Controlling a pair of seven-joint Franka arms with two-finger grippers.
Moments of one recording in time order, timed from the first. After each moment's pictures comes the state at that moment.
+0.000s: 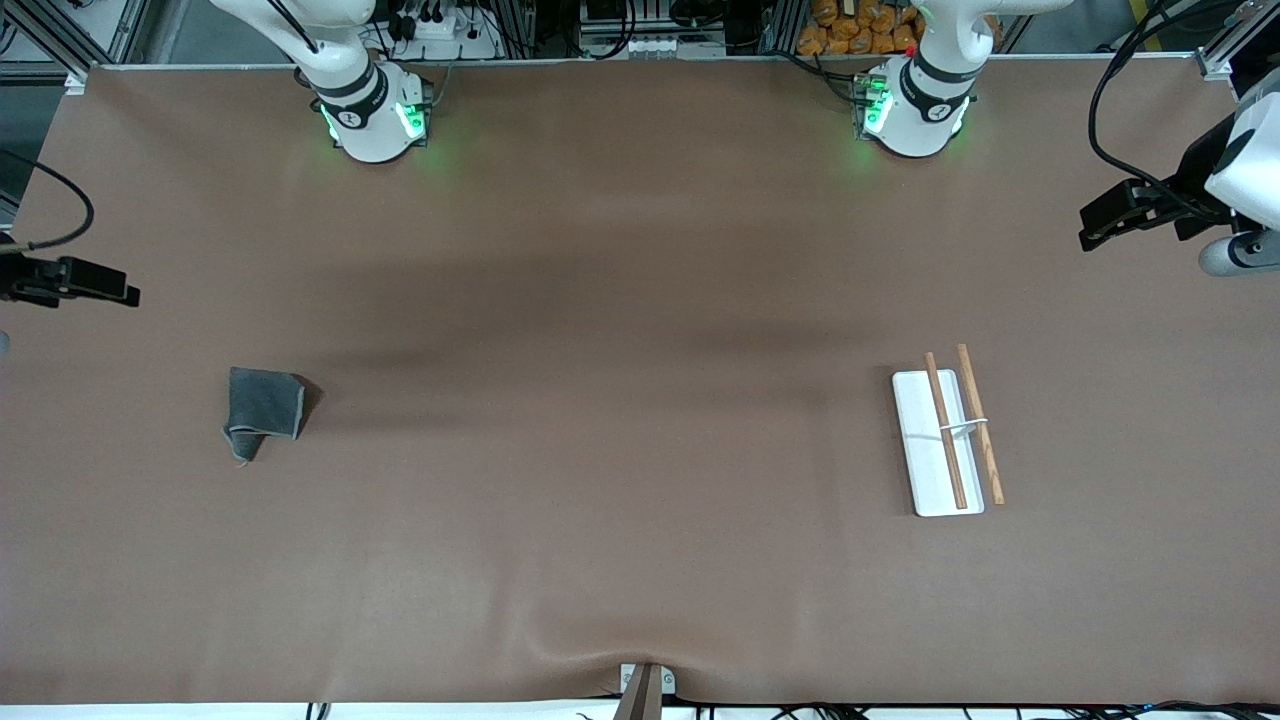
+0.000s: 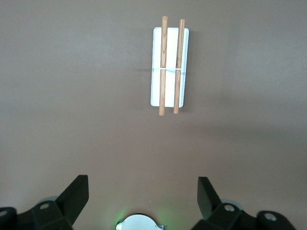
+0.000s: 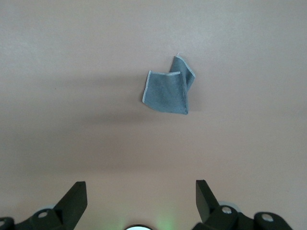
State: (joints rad) left arm -0.03 0.04 -0.08 -1.44 0.04 1.39 -0.19; right arm -0.15 0.19 0.01 -1.47 0.01 1.47 -0.13
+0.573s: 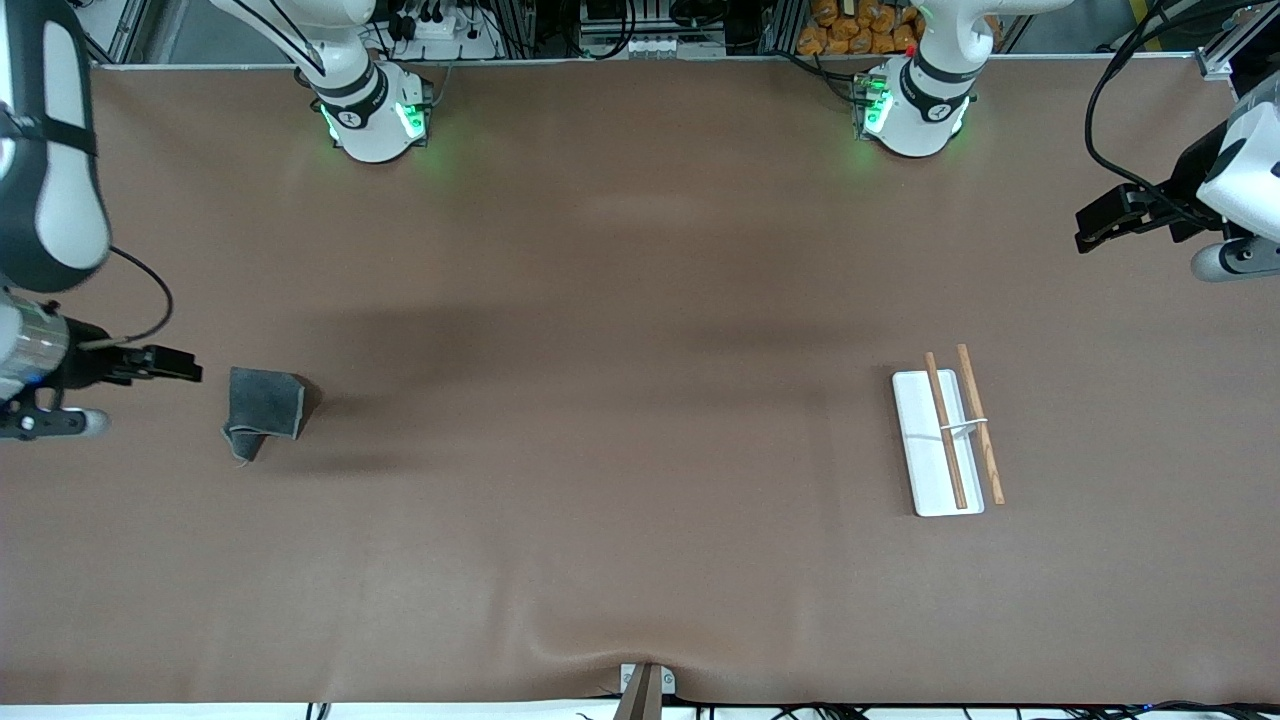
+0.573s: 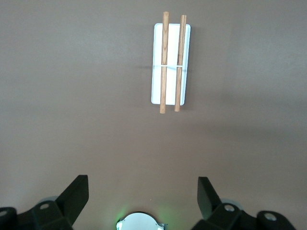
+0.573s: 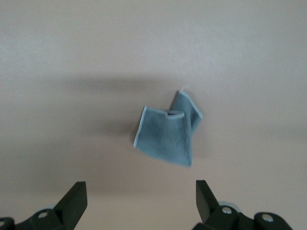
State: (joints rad) left arm -0.03 0.04 -0.08 -1.46 0.04 1.39 -0.19; right arm -0.15 0.30 0.01 -1.69 0.01 1.88 -0.23
